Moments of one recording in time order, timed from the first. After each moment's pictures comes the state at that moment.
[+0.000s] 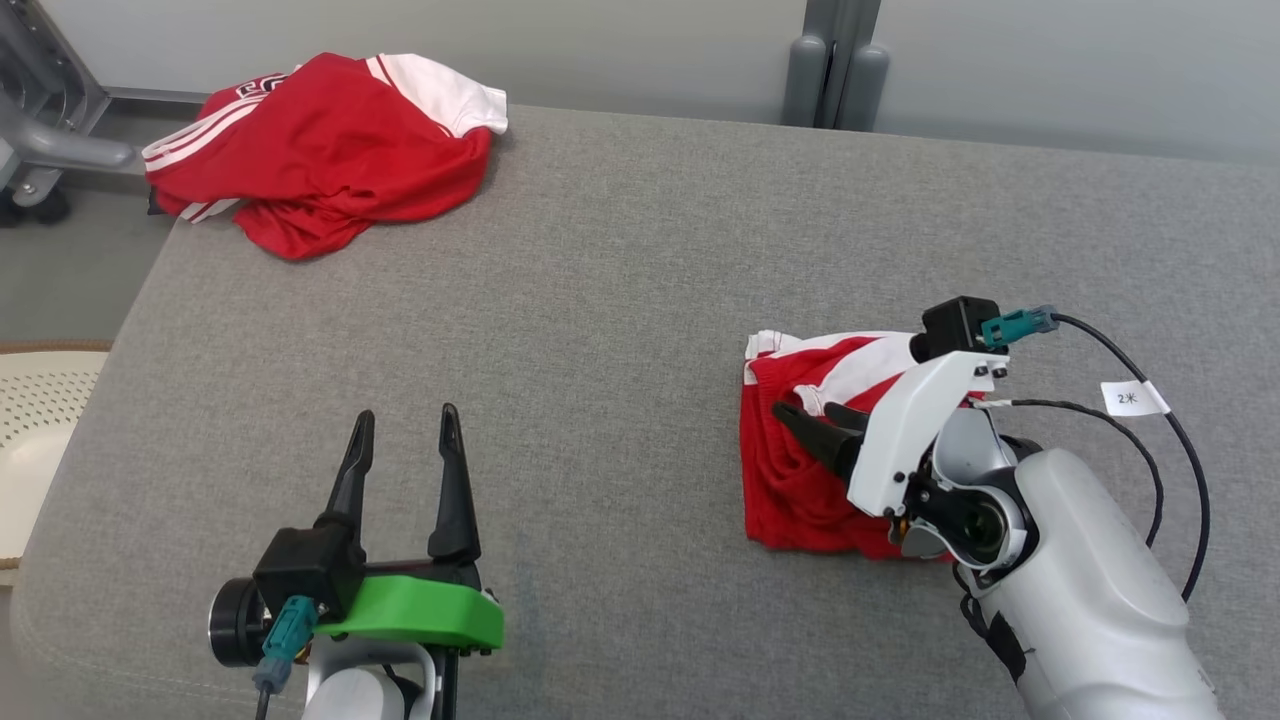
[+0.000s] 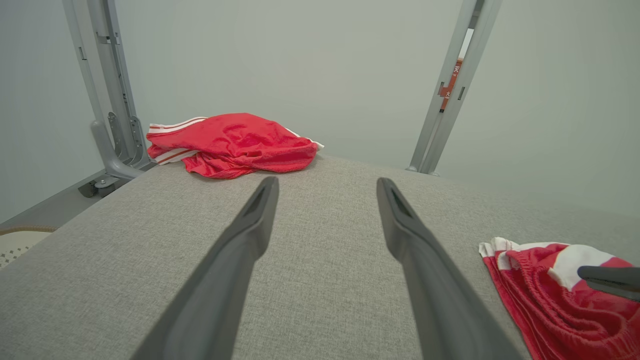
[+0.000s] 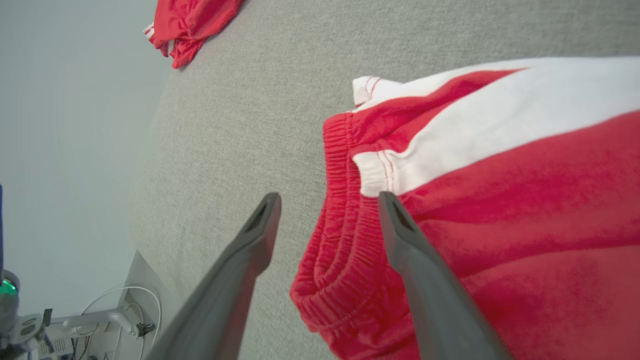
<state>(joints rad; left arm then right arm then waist) -0.10 0.05 -0.25 0.14 -0.30 0.11 -0.26 -0.46 -0.08 0.20 0.43 0.67 0.13 0.59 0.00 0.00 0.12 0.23</state>
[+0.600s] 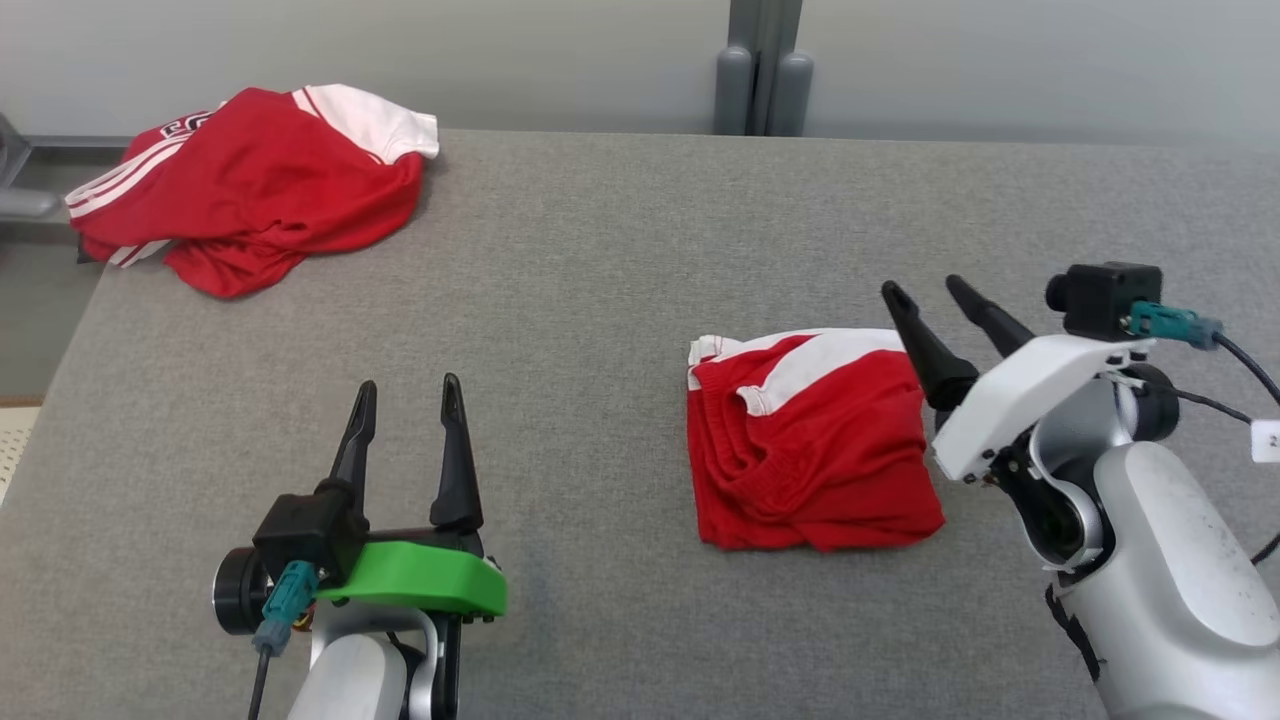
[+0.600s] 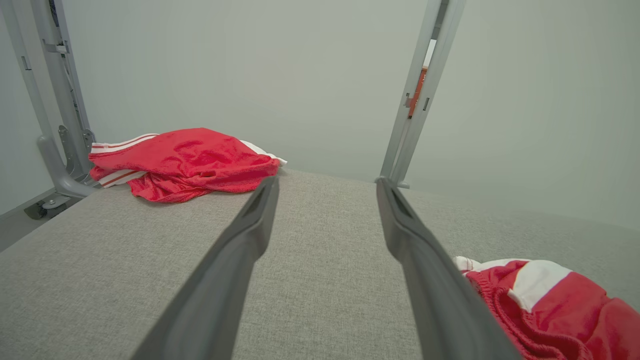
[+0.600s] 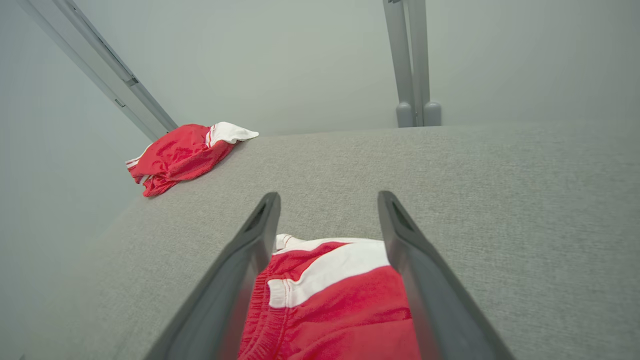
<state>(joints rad) -0.16 0.05 -0.26 0.18 -0.33 0.12 -0.26 -0.41 -0.18 0.16 0.25 0.53 0.13 0.22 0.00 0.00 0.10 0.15</state>
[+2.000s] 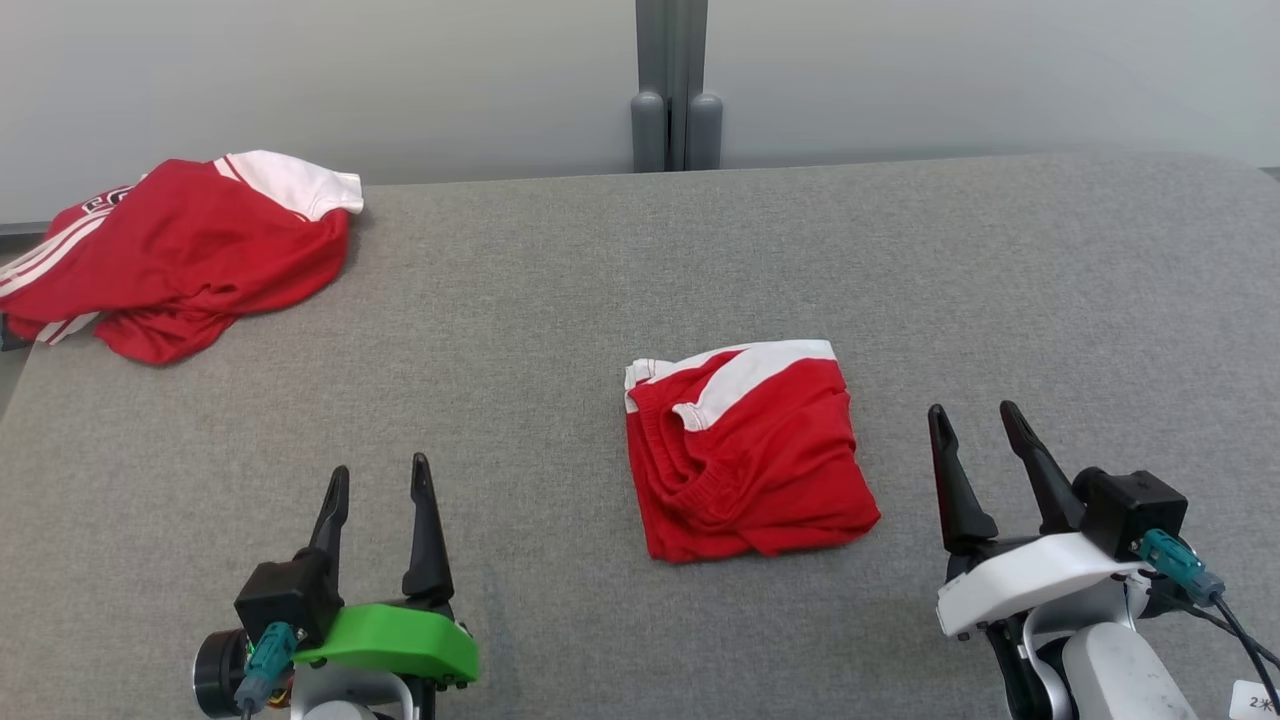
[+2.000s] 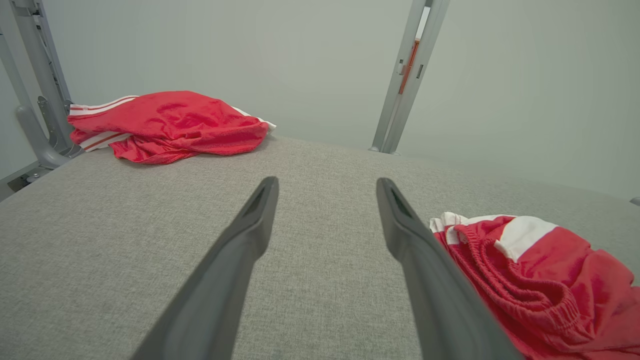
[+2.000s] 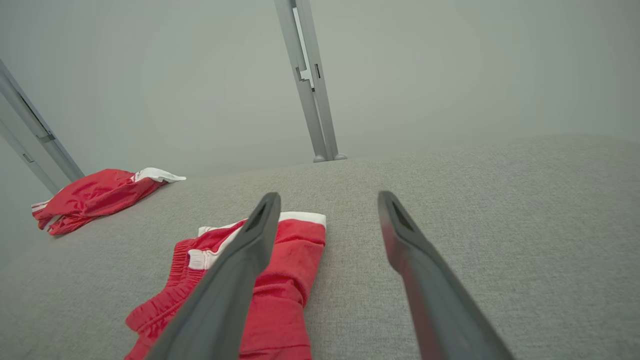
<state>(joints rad) -0.07 0.05 -0.20 0.23 -0.33 0.10 -0.26 -0.10 -0.05 0.05 0.22 0.25 0.13 -0.21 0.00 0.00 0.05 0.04</state>
